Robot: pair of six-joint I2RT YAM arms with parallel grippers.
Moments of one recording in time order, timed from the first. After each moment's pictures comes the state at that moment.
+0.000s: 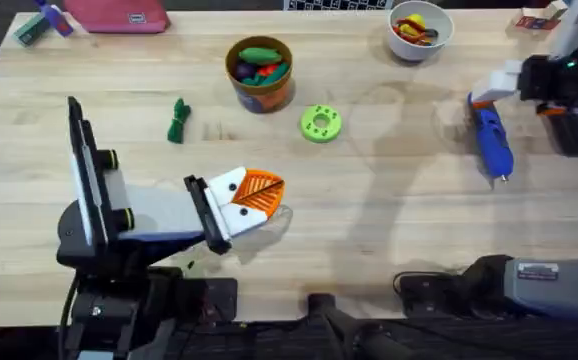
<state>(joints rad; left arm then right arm) -0.04 0.01 0.01 -0.11 1.09 0.07 -0.34 1.52 1.22 -0.93 0.04 -0.13</state>
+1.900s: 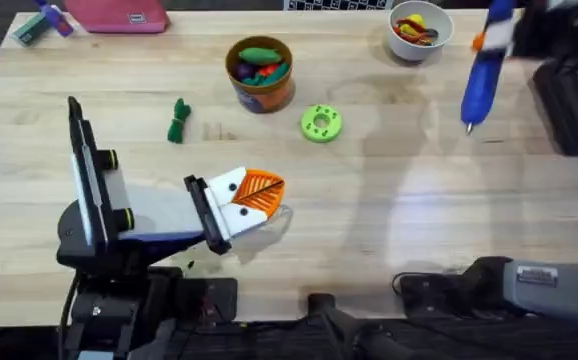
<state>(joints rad) -0.04 0.01 0.01 -0.11 1.09 0.07 -0.29 1.49 1.28 -0.73 -0.30 -0.15</state>
